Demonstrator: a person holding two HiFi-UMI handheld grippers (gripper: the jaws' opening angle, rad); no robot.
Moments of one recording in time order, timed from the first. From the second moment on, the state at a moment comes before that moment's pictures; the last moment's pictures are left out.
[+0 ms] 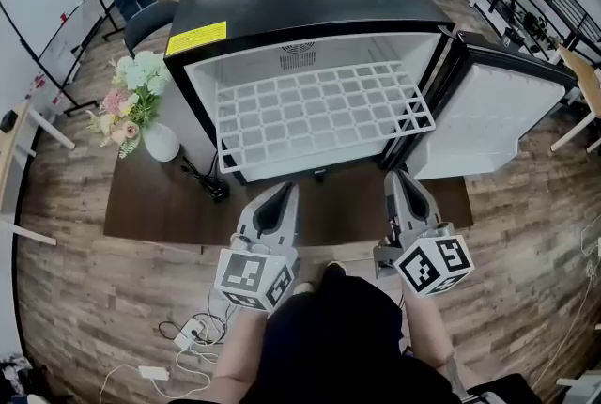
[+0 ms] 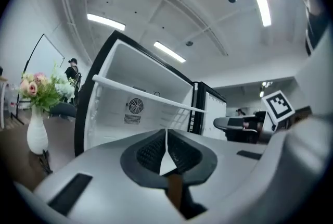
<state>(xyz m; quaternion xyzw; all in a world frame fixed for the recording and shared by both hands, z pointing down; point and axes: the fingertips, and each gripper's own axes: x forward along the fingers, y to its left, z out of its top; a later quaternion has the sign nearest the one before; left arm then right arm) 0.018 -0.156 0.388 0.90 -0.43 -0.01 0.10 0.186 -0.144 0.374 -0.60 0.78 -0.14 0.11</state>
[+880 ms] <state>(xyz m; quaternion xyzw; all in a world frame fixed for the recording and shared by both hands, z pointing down) 0.046 -0.163 0.399 0.91 -0.41 0.02 0.07 0.171 -0.154 0.389 -0.57 0.81 -0.09 0.02</state>
